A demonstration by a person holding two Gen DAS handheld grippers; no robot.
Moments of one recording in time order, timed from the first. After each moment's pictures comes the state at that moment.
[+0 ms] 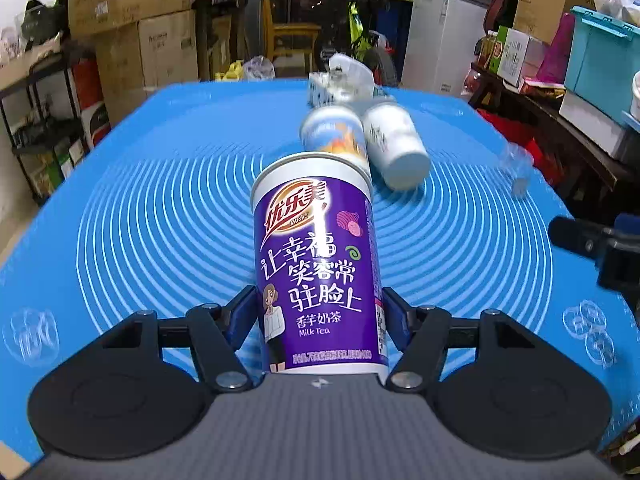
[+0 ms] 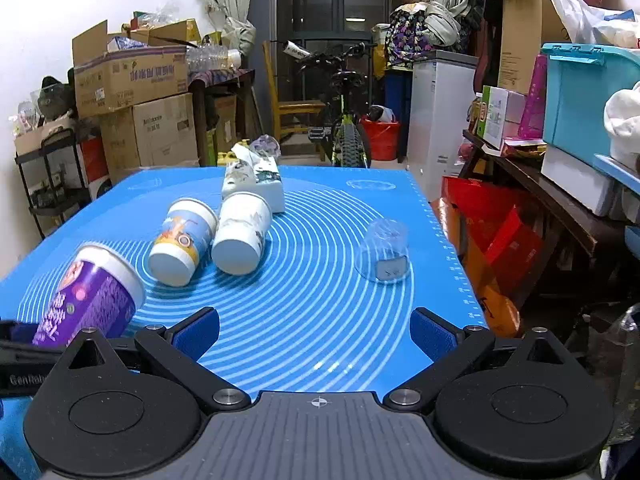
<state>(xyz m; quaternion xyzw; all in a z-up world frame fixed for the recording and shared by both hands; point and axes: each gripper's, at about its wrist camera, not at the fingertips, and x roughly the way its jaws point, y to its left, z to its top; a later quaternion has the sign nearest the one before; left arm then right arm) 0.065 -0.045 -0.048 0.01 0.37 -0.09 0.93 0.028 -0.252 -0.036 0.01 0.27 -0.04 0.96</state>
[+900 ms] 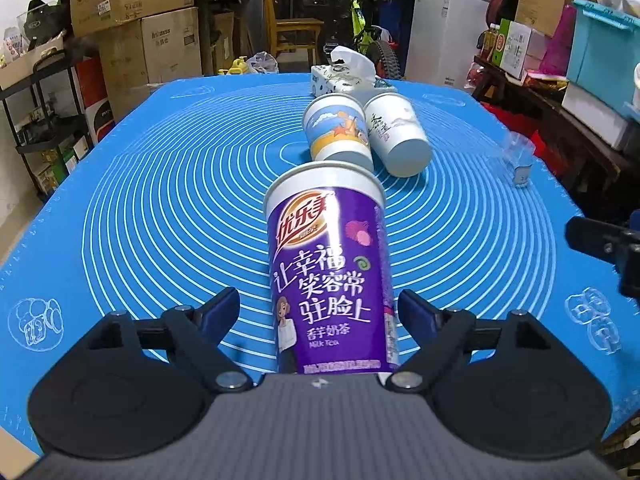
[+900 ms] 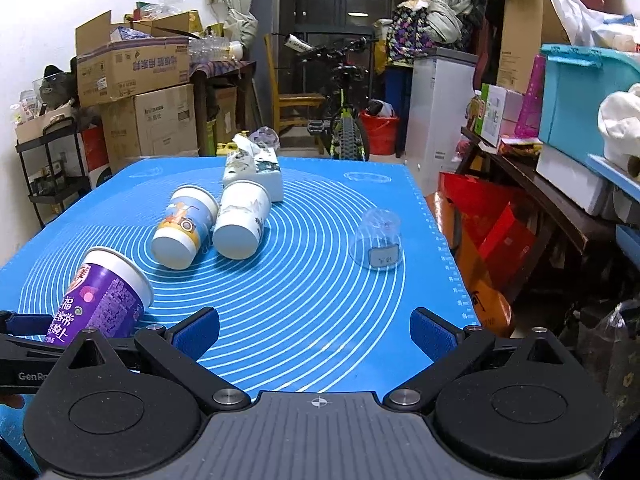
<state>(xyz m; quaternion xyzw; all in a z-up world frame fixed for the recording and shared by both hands) 0.050 -0.044 -0.050 0.01 0.37 -0.09 0.93 0.012 -0.250 -0.033 -0.01 0.28 -0.03 0.96</state>
